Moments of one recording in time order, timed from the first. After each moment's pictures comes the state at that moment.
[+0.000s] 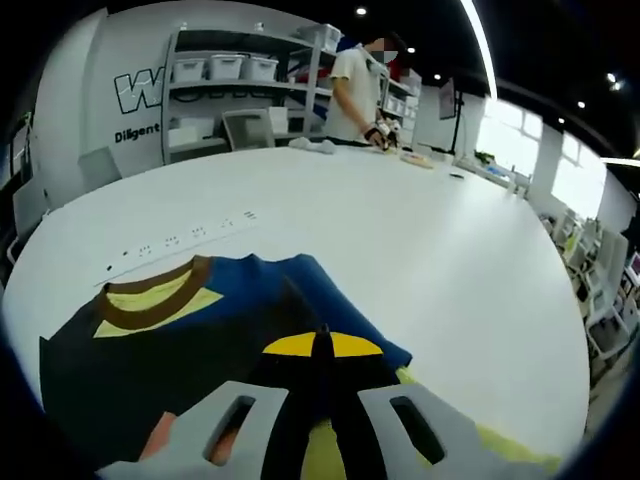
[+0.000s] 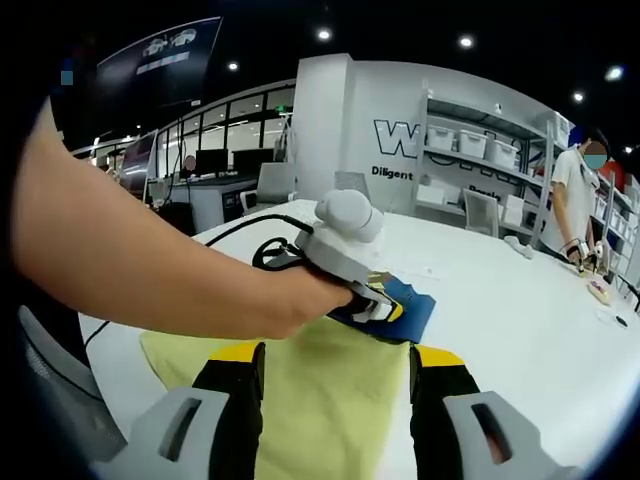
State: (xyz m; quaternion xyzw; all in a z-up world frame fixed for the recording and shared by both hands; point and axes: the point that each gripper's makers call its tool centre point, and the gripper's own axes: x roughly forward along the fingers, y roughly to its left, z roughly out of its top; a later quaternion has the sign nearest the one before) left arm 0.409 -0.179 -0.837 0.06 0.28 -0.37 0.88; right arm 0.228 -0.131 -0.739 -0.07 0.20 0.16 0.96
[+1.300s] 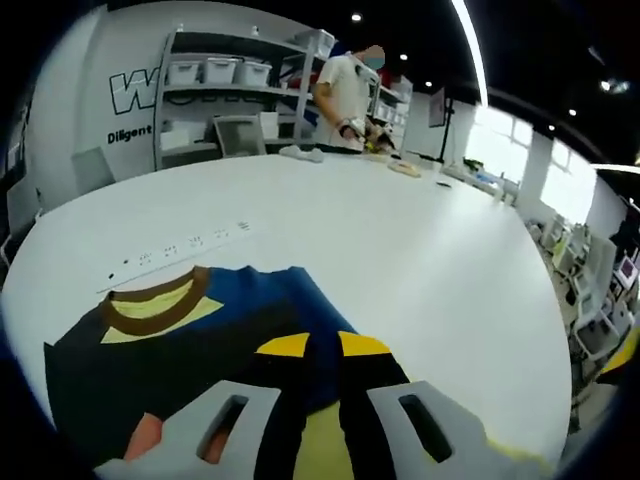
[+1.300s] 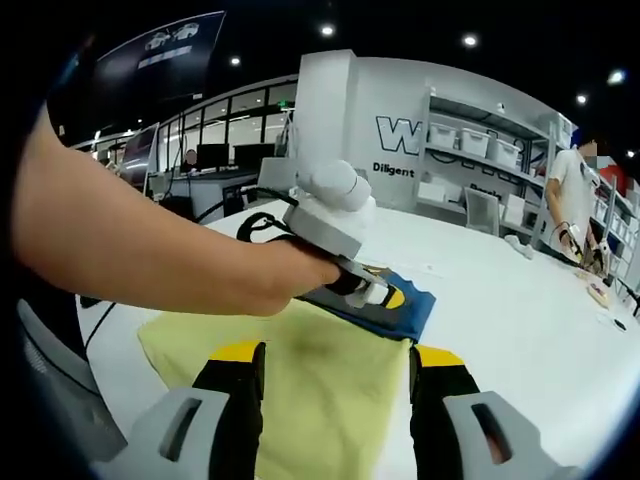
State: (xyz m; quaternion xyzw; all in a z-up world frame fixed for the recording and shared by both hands) left arm 0.399 -0.168 -0.809 0.04 0.27 -0.39 0.88; right arm 0.227 -0.131 -0.744 -0.08 0.21 0.16 0.96
